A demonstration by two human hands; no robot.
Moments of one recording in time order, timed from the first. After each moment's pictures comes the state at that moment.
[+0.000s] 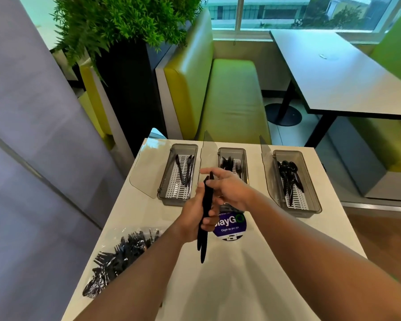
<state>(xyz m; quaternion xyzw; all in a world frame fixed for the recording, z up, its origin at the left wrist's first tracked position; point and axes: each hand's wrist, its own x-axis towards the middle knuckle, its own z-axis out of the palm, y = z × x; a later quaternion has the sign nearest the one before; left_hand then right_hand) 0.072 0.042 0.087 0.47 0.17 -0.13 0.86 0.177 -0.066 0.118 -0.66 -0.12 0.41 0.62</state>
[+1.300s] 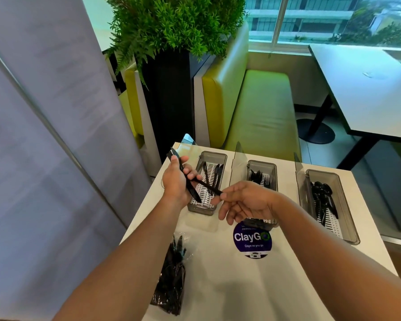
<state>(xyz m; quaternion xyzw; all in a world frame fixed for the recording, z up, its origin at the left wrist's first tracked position) 0.102 0.143 0.140 0.28 0.29 0.24 0.89 0.176 -0.038 0.155 -0.64 -0.20 0.56 0.48</state>
